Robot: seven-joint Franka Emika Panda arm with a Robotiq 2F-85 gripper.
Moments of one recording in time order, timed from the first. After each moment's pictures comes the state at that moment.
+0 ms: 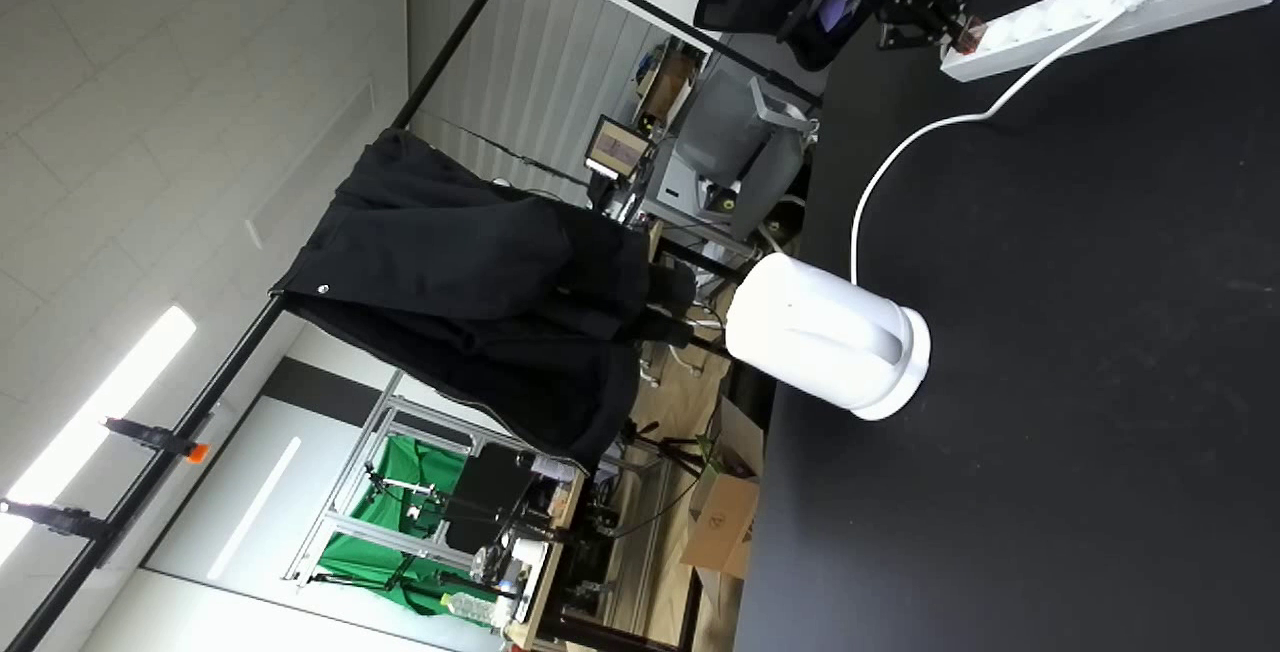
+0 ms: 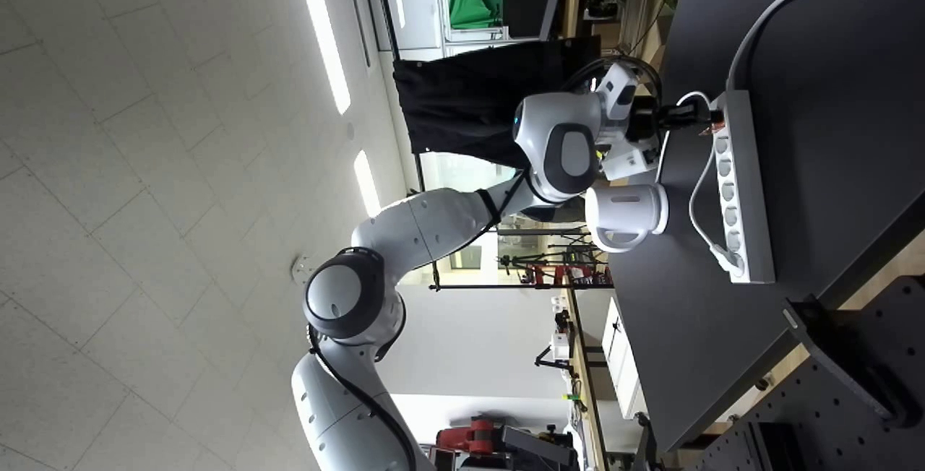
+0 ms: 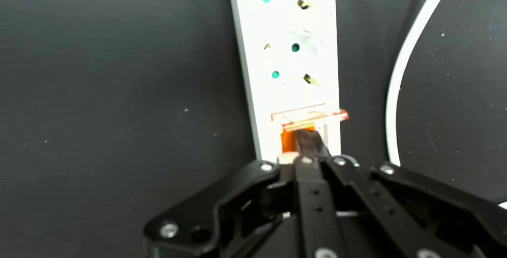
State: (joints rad) arm -0.37 0.91 0.02 -1.81 0.36 2.79 0.10
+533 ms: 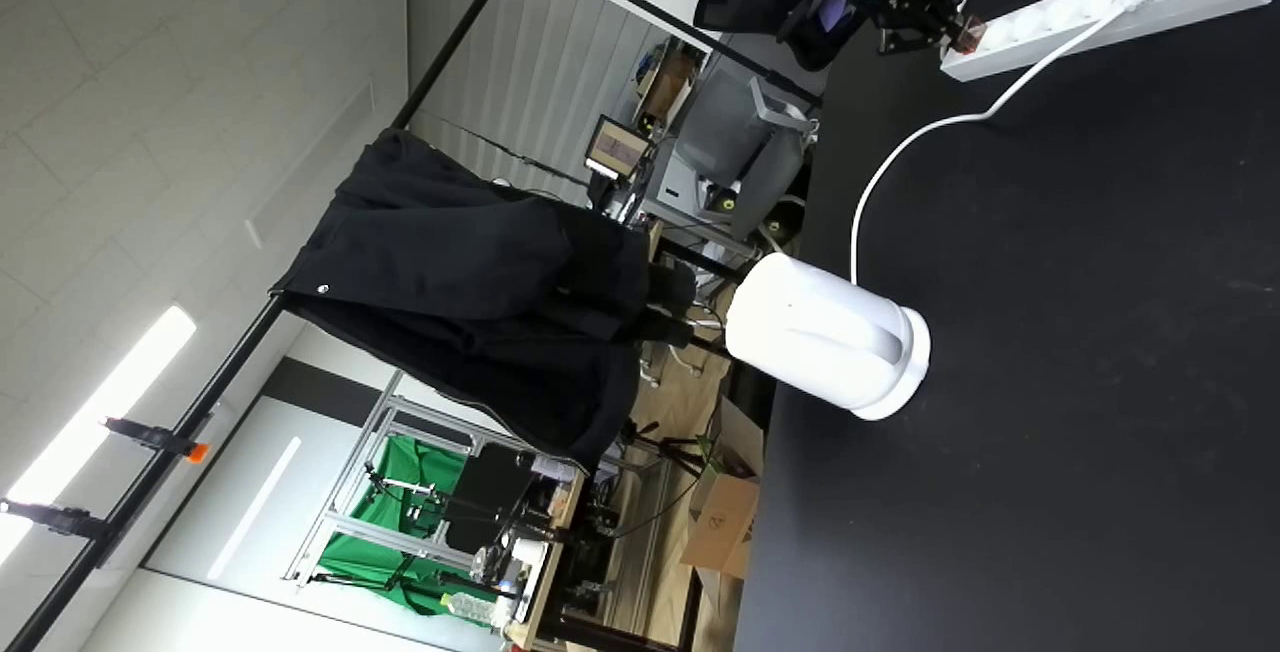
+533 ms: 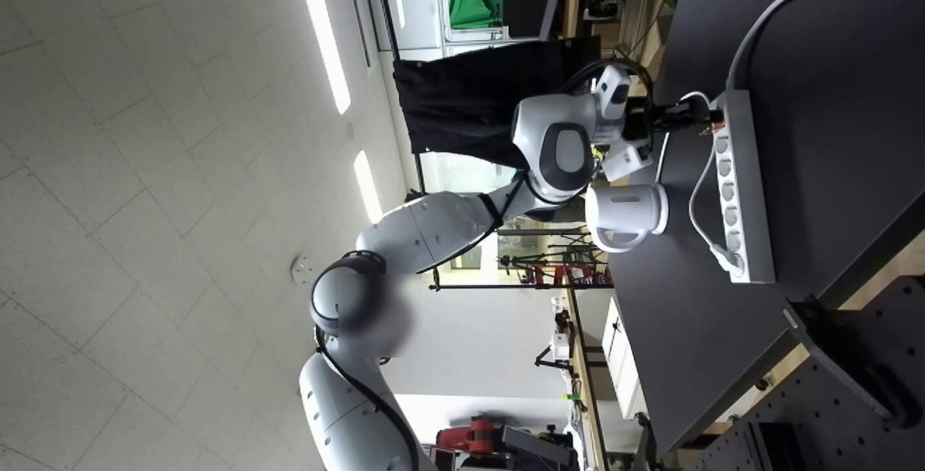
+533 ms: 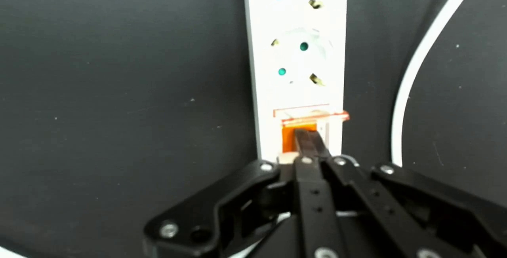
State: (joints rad) arm -0.28 0.91 -0.07 -1.78 0.33 2.74 0.10
